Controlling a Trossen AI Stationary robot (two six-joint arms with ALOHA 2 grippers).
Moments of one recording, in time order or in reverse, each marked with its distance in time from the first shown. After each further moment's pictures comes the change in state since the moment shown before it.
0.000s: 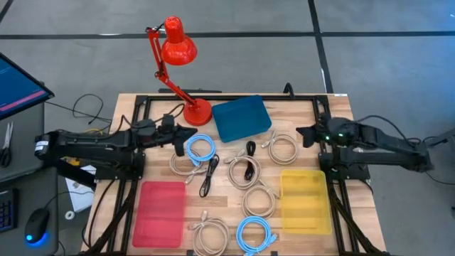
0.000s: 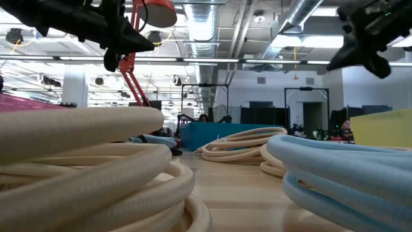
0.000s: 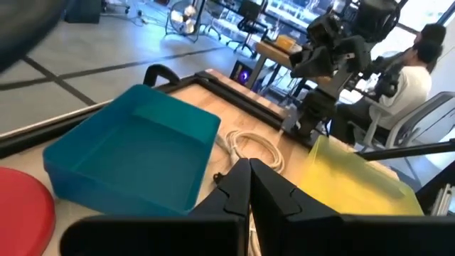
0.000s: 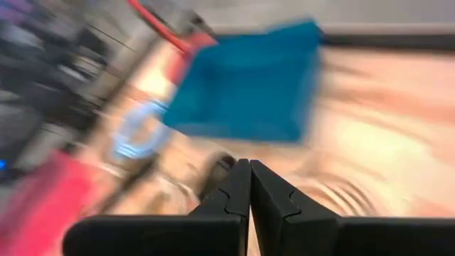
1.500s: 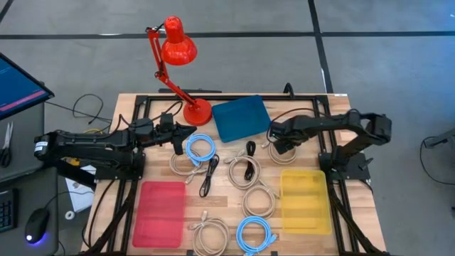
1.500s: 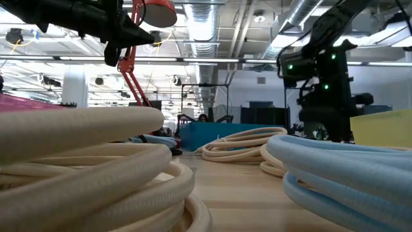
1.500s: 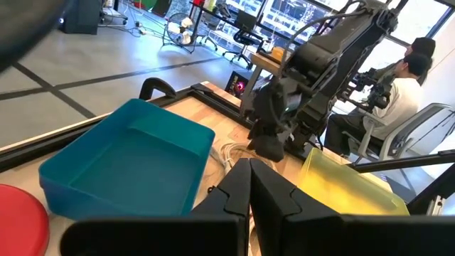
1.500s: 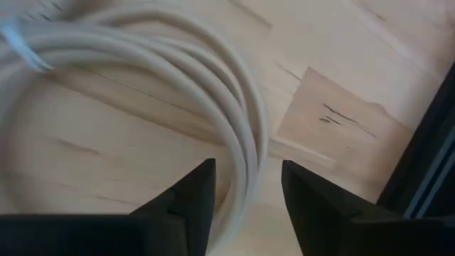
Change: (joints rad) left arm 0.000 -0.028 0.014 0.003 -0.002 0.001; right arm -0.148 1.070 0.188 -0.187 -0.049 -0.055
